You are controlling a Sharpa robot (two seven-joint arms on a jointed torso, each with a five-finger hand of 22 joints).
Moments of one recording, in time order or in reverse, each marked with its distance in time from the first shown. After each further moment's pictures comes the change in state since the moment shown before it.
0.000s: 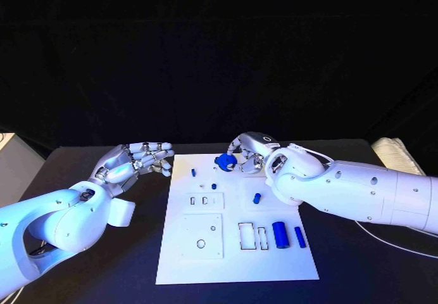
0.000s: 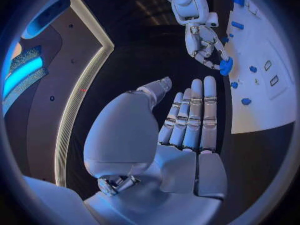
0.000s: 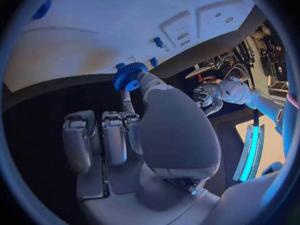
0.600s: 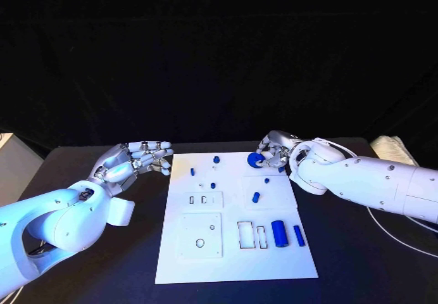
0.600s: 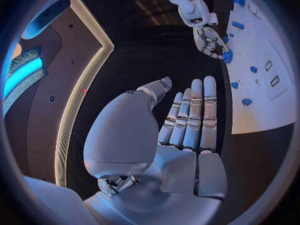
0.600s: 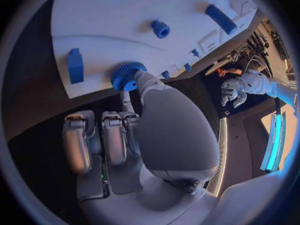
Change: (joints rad) left arm 0.000 0.000 0.000 0.001 0.001 -0.004 0.004; left_hand 0.000 0.000 0.000 0.000 0.000 0.000 0.000 0.000 0.001 0.000 0.000 0.000 0.000 0.000 0.000 0.000 0.000 0.000 0.000 0.000 -0.004 -0.001; right arm 0.000 -0.079 0.001 -0.154 0.205 0.095 0.025; right_hand 0.039 0.004 -0.010 -0.004 0.018 -0.008 0.008 0.000 0.004 0.003 0.003 0.000 0.000 -0.002 0.005 0.000 0.000 0.000 0.000 0.000 0.000 0.000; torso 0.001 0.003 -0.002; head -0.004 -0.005
